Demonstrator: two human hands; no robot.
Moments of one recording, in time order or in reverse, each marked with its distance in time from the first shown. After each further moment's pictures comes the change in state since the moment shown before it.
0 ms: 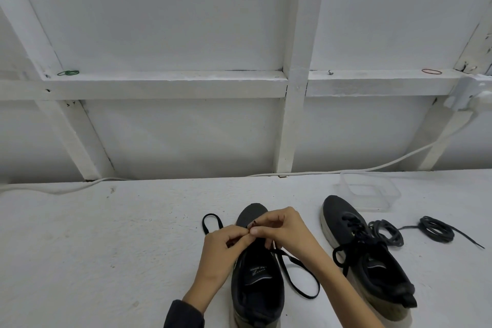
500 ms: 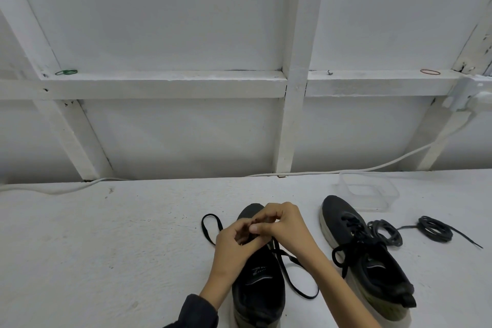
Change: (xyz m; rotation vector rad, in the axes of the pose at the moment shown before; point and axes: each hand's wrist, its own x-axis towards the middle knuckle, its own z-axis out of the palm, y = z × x) left_hand 0.005 0.007 0.023 -0.209 0.012 -0.089; right_hand 0.002 -0.013 0.005 -0.061 0.112 -0.050
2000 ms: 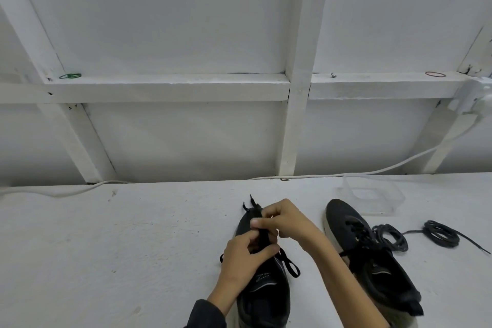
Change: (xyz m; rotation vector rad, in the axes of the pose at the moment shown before) left_hand 0.005 -0.013 0.005 0.319 -0.046 -0.061; right_hand 0.030 0.007 -0.013 0.013 -0.229 0.224
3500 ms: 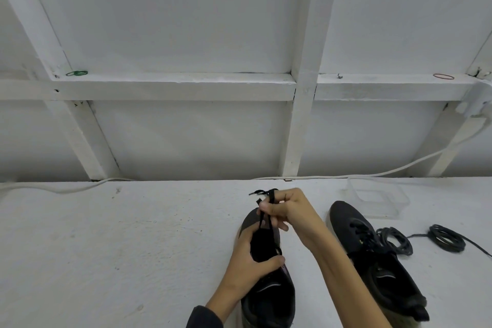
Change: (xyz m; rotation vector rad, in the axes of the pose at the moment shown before) left_hand -0.002 -0.018 0.005 -0.128 -0.080 0.031; right_hand -0.012 -0.026 0.001 0.307 0.082 -0.137
